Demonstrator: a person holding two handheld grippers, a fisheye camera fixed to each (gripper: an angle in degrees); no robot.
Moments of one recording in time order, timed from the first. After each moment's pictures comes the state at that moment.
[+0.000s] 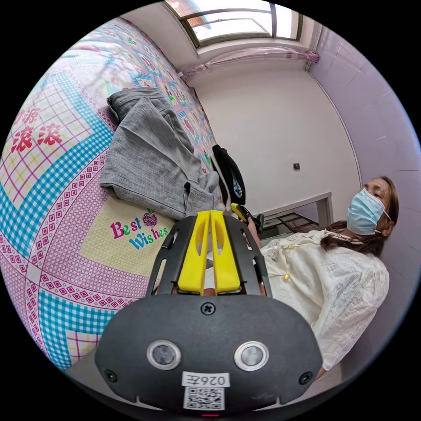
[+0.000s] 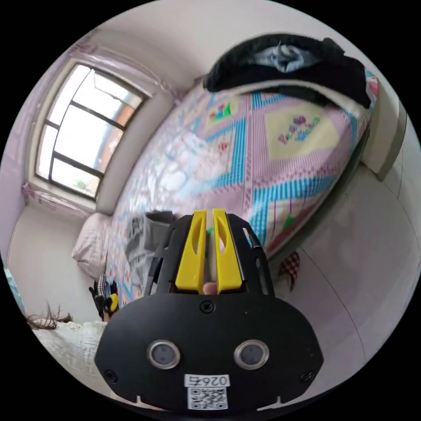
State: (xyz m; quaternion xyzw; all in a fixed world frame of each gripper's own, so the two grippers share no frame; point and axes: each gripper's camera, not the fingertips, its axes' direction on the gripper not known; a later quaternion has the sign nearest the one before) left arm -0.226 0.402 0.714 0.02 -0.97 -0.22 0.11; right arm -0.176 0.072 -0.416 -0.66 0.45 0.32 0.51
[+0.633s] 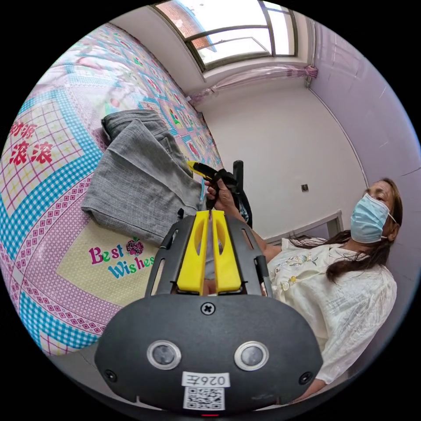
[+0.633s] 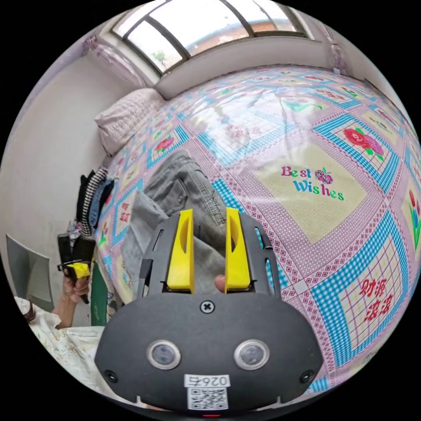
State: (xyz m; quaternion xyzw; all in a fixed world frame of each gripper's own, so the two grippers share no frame) left arm -0.265 0.387 0.703 0.03 -0.99 -0.13 0.06; right arm -0.080 0.395 -0.215 -0.57 0.19 0.18 0.78
